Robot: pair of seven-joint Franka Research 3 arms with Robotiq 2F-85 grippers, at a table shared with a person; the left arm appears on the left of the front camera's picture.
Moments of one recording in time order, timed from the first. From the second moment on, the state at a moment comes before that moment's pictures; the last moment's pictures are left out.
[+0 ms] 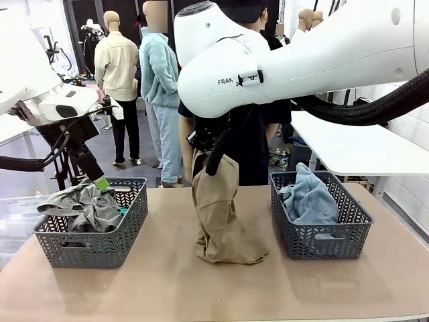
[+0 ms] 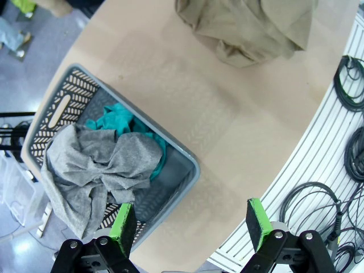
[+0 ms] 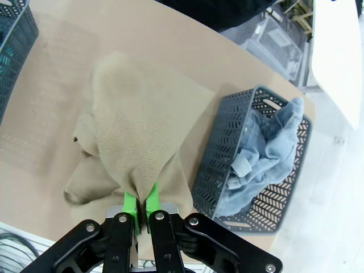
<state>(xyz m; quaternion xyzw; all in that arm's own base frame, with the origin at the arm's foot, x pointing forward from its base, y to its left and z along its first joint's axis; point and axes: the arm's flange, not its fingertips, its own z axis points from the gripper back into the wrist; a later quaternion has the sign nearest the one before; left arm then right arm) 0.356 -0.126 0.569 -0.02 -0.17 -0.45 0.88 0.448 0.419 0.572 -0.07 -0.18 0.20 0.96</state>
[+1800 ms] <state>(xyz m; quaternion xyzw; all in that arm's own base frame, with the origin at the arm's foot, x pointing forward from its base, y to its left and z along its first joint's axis) 0.356 -0.126 0.569 -0.02 -0.17 -0.45 0.88 0.448 0.419 0.572 -0.07 -0.18 0.20 0.96</state>
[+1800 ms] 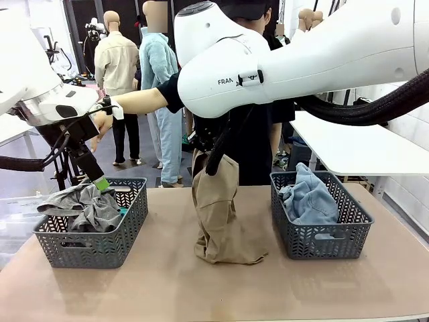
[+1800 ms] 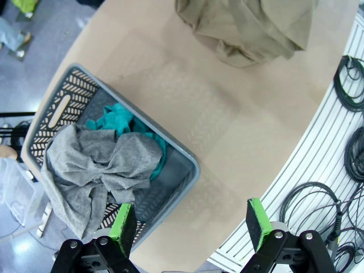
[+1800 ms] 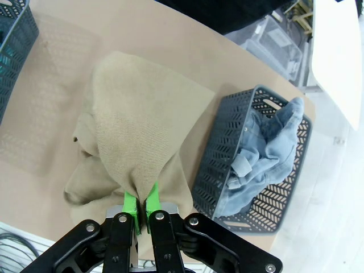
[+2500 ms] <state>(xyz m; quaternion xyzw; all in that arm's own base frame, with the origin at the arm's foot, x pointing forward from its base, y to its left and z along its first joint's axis) 0.325 -0.094 0.620 0.00 -0.23 -0.43 0.87 0.449 0.418 0.572 -0.07 -0.18 0.20 0.96</state>
